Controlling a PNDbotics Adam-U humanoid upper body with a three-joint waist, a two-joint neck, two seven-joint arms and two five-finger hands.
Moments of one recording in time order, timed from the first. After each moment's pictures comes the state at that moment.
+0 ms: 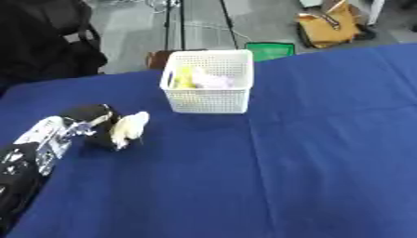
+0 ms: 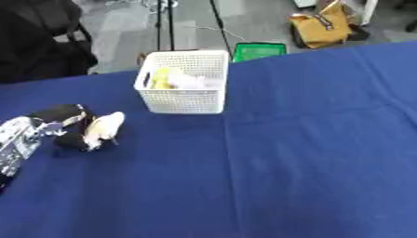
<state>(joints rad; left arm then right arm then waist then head) -0.91 0.61 -0.23 -0.85 -0.86 -0.20 -0.30 -0.36 -0.30 -0.19 -1.98 0.65 -0.36 -0.86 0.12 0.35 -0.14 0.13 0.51</state>
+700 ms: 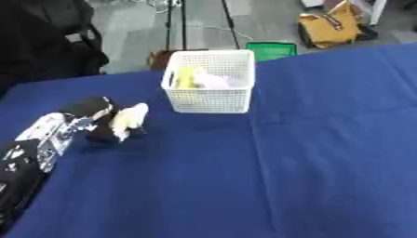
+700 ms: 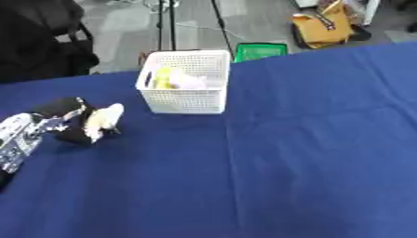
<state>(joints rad) -0.93 0.61 -0.23 -0.87 -0.86 -0.18 -0.25 -0.36 -0.30 -0.19 -1.98 0.65 -0.36 -0.86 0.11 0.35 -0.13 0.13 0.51</state>
